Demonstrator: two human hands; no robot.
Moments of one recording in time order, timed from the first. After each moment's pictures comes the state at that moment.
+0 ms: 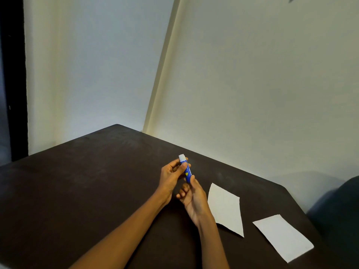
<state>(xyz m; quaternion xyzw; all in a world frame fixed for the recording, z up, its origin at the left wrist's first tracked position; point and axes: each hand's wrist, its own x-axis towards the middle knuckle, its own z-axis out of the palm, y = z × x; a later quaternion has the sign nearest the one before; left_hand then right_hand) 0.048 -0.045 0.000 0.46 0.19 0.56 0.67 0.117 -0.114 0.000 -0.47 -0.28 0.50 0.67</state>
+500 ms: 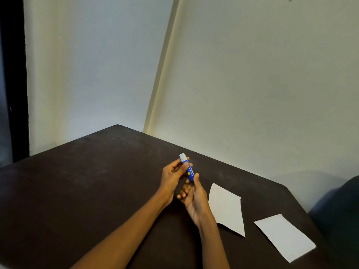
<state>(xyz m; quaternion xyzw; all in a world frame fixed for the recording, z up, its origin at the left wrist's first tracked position) 0.047 -0.047 0.003 0.46 0.19 0.55 0.67 0.114 -0.113 0.003 -0.47 -0.29 0.50 0.67</state>
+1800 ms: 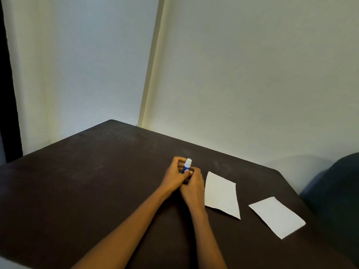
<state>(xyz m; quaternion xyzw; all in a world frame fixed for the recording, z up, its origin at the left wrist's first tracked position) 0.056 -0.051 -0.010 0.67 0.31 0.43 0.52 0.114 -0.120 -0.009 -0.76 -0.47 0.05 0.44</state>
